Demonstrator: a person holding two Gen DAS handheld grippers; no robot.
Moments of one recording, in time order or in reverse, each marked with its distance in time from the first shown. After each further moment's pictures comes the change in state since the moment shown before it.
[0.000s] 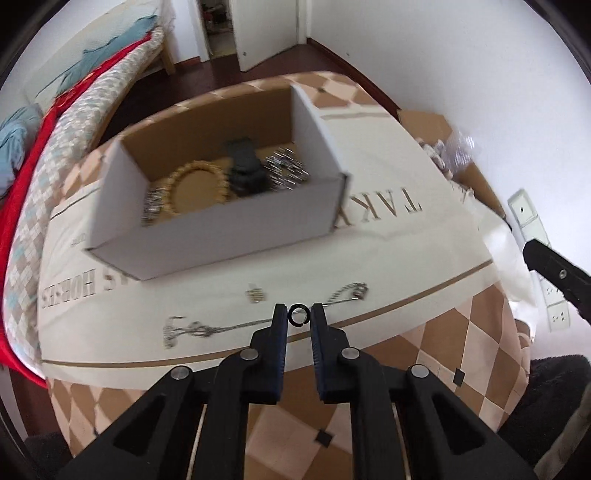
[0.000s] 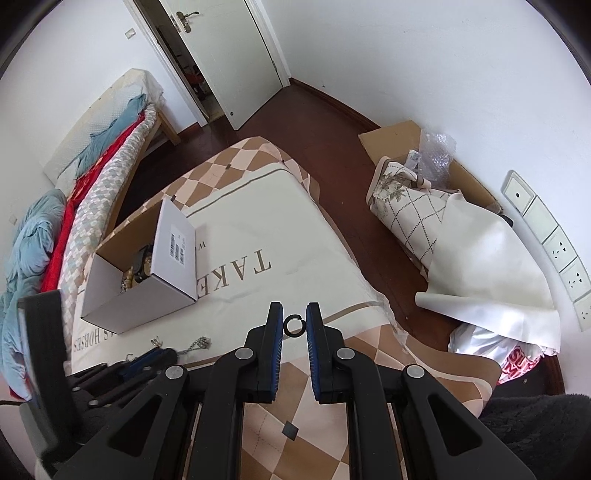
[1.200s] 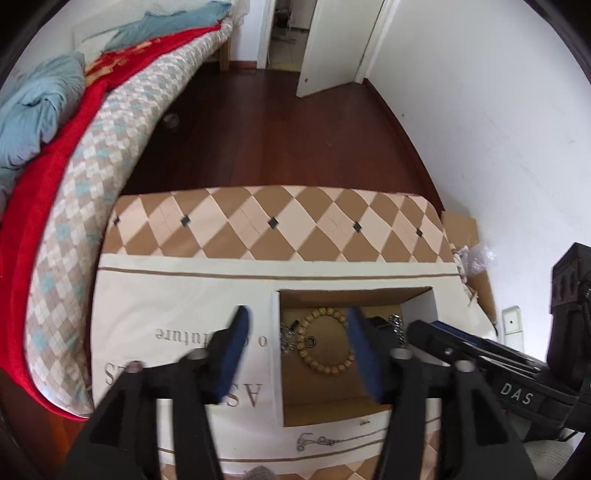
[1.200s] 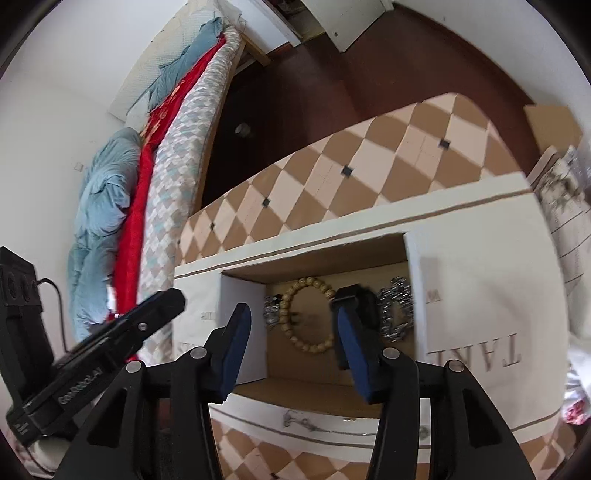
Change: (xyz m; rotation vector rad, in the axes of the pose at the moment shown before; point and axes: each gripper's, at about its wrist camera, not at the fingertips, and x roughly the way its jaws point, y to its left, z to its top) left arm -0.043 0.163 0.125 -0.248 -0.076 -0.046; right arm 0.110 0.190 0.100 -0.144 0.339 0.306
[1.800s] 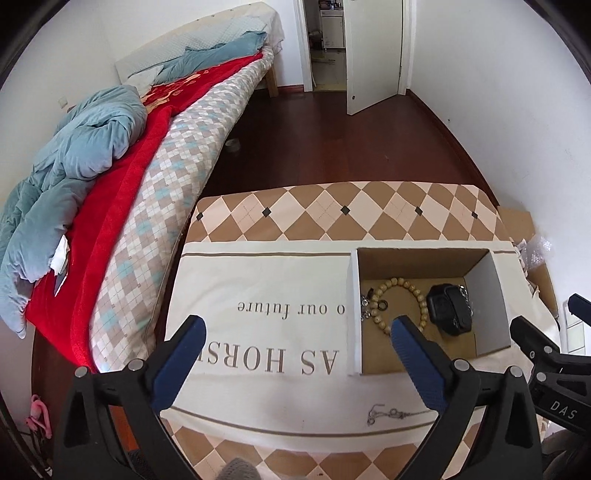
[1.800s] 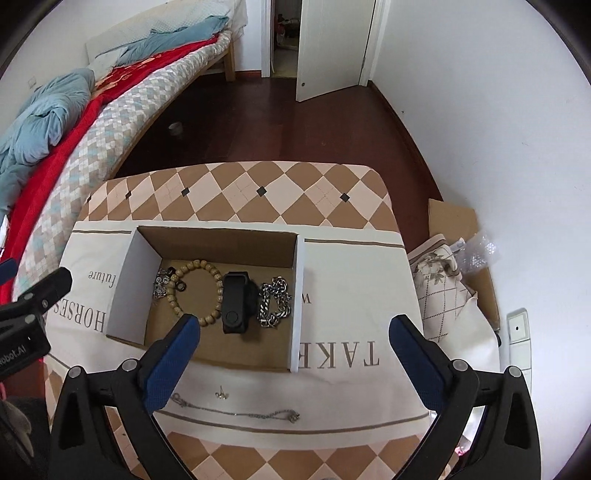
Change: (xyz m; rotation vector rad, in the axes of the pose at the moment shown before) left arm -0.030 0.013 -0.059 0.036 -0.091 0.264; right arm -0.044 0.034 -0.052 -0.269 -0.149 -0.509
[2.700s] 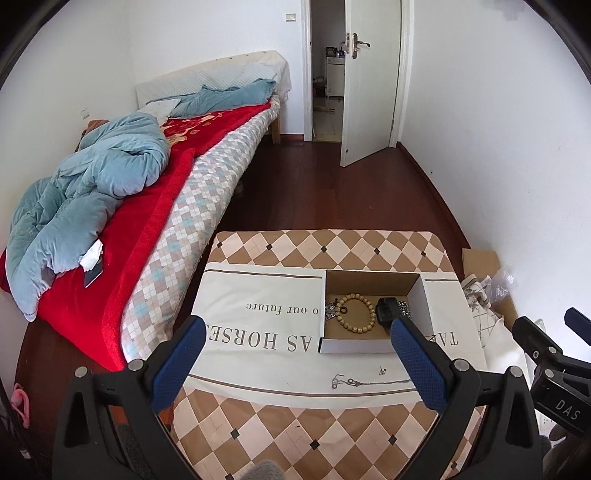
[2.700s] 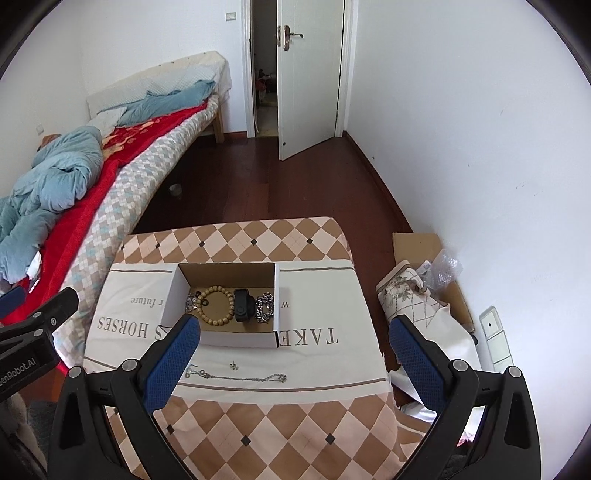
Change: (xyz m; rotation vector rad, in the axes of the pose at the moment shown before) left arm -0.149 0.006 -0.039 -0.089 -0.188 -0.046; right arm -0.164 -0.026 -0.050 0.081 -0.234 0.001
